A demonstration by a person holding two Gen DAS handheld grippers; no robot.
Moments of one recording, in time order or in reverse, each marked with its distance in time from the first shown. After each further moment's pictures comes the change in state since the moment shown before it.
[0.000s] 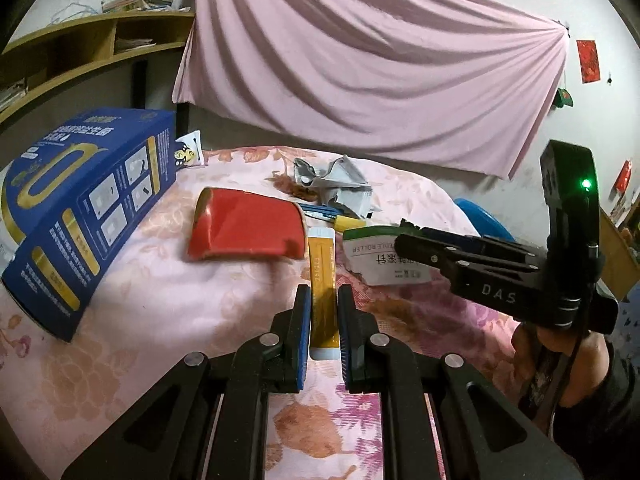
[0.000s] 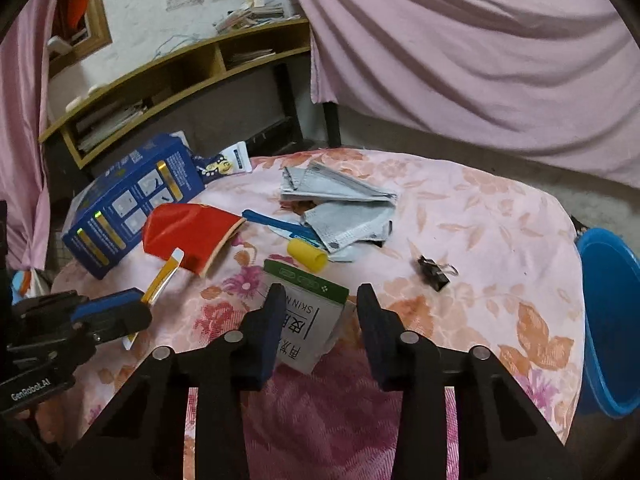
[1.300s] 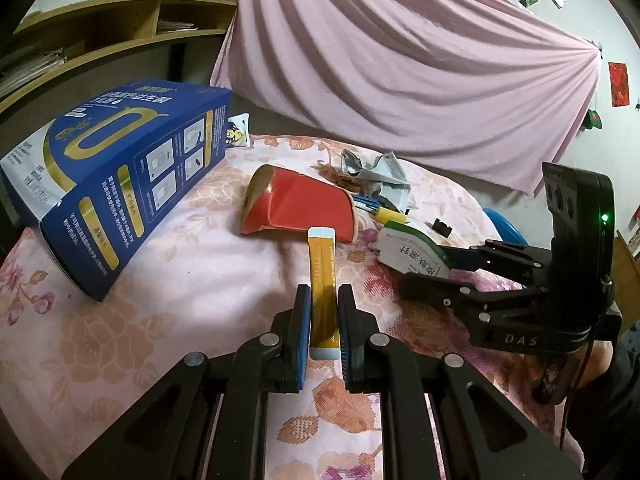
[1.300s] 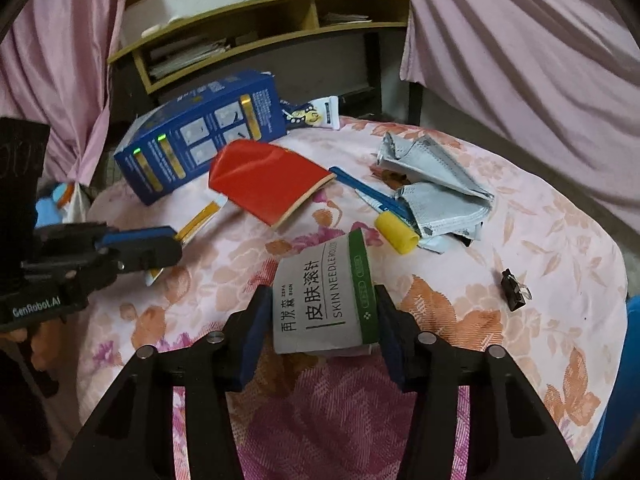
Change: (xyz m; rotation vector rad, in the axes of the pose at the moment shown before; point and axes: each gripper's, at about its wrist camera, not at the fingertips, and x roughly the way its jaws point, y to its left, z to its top) left arm -0.012 0.021 -0.012 -0.099 0.002 0.083; right arm 0.023 0.031 -0.004 -0.270 0.125 0.190
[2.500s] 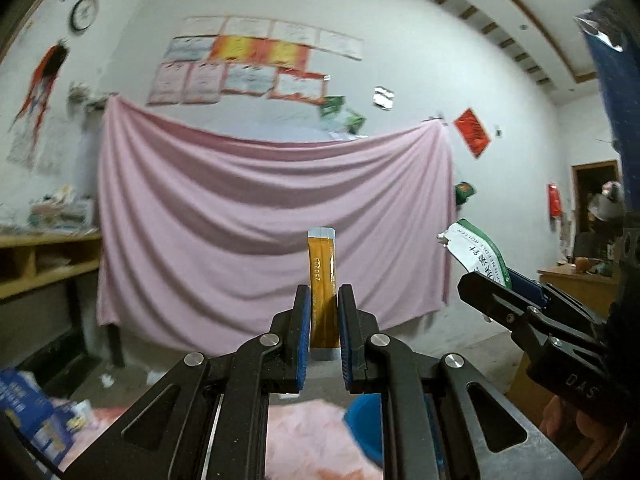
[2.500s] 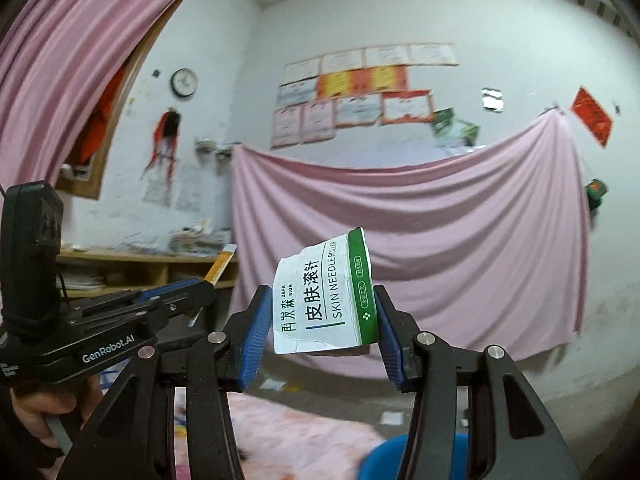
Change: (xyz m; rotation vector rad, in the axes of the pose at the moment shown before) left arm -0.057 -0.223 0.089 0.393 -0.719 -0.311; right arm -0.270 -0.036 -0.055 0.035 -0.952 -0.631
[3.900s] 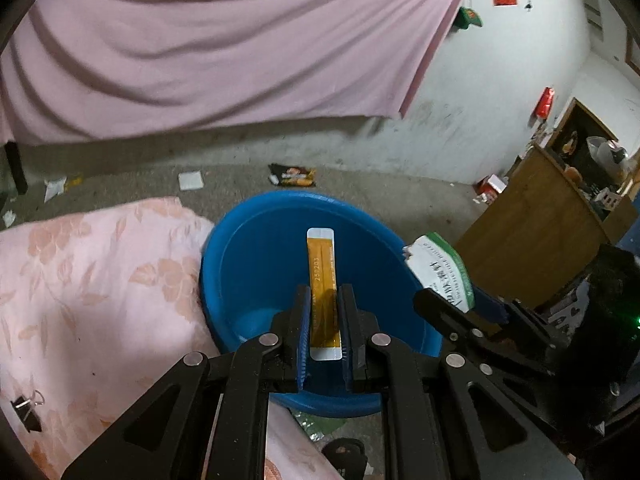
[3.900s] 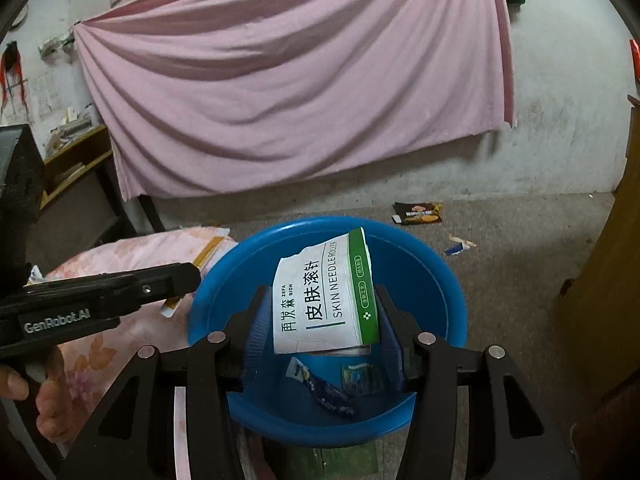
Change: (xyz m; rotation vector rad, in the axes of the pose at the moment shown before) left arm 0.259 -0.071 -0.131 -0.237 0.839 -0.235; right arm 0.054 -0.151 -0.168 0.291 0.713 -0.291
